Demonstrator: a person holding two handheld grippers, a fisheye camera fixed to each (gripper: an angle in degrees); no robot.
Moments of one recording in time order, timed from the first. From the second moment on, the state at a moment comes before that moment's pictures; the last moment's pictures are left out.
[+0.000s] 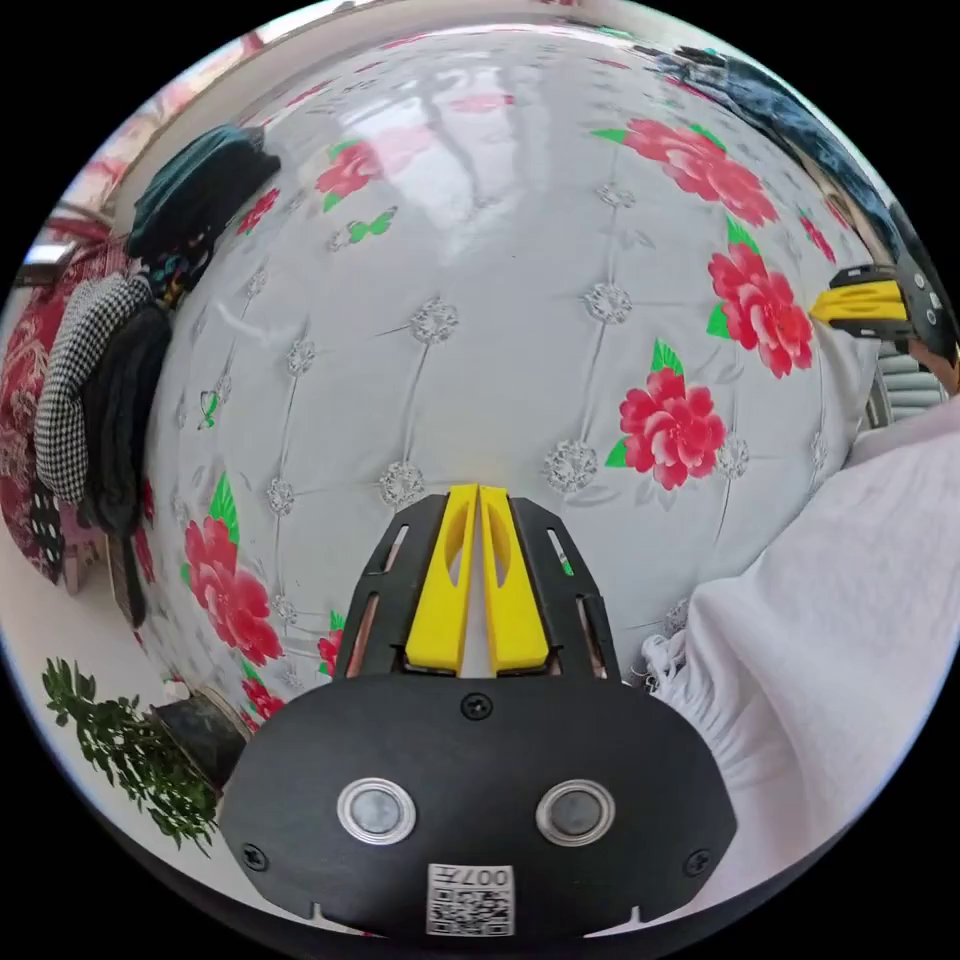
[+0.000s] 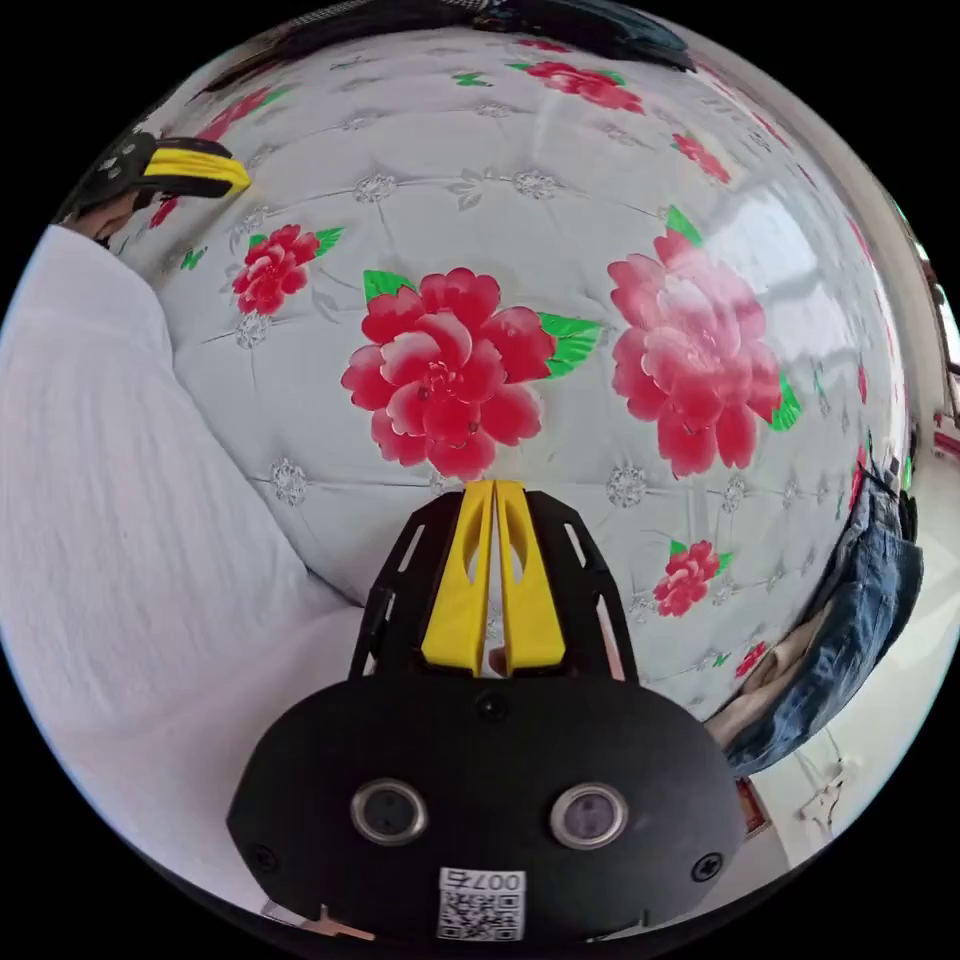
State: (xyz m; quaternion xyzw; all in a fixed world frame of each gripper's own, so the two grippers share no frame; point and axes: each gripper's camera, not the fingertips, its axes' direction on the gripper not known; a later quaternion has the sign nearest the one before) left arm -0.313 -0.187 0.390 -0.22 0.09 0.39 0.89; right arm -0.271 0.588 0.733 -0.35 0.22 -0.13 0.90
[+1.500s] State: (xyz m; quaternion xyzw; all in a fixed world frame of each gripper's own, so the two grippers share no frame) left arm -0.281 -0.049 0.322 -0.22 0.20 0.11 0.95; right arm -0.017 0.303 0.109 0.07 0.28 0.05 0.96
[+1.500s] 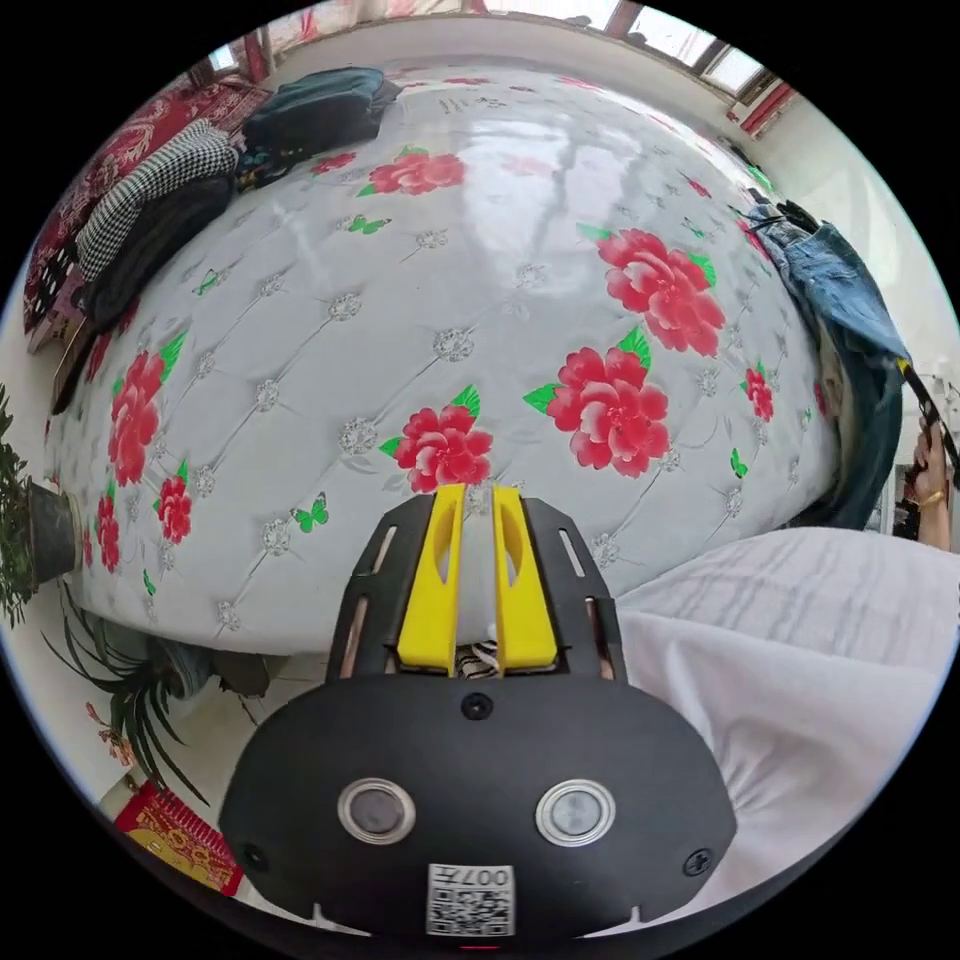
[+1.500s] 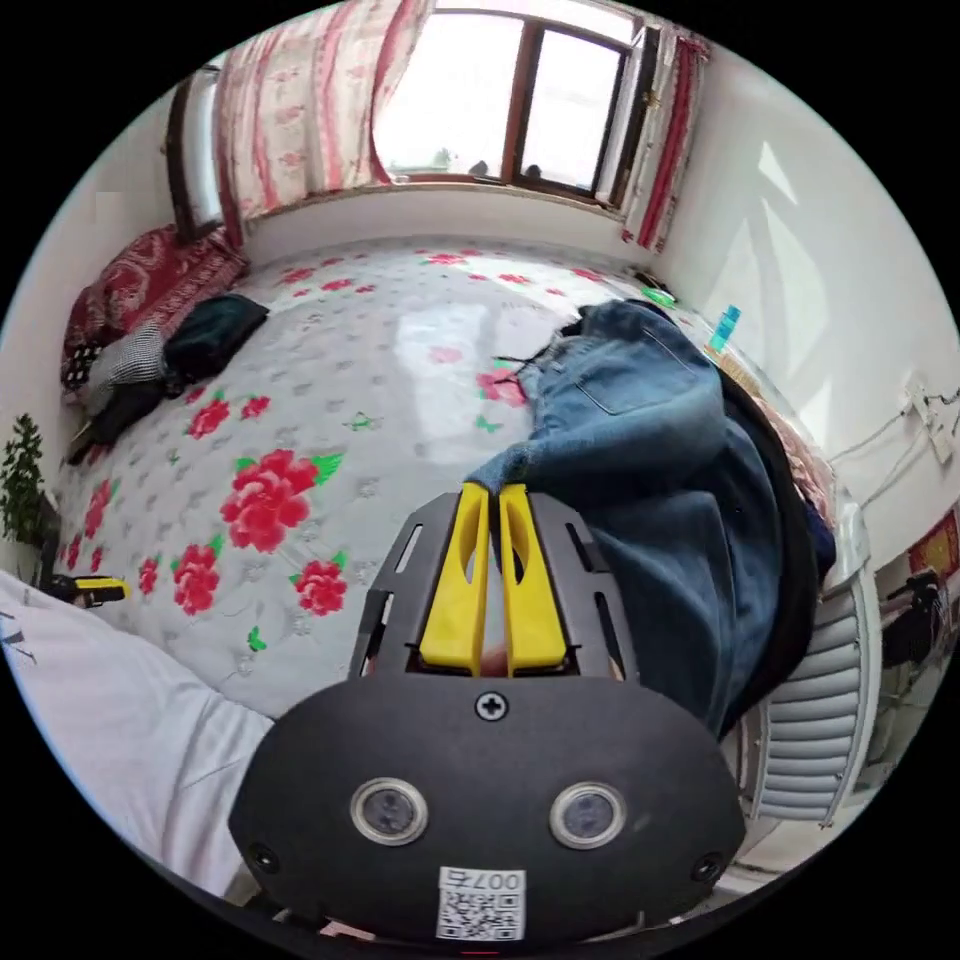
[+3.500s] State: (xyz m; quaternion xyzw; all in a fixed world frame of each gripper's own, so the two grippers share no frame) left arm -0.425 -0.039 0.440 -0.29 0.32 0.37 0.82; right arm -0.412 0.211 0.465 -0.18 -0.12 -0.29 0.93
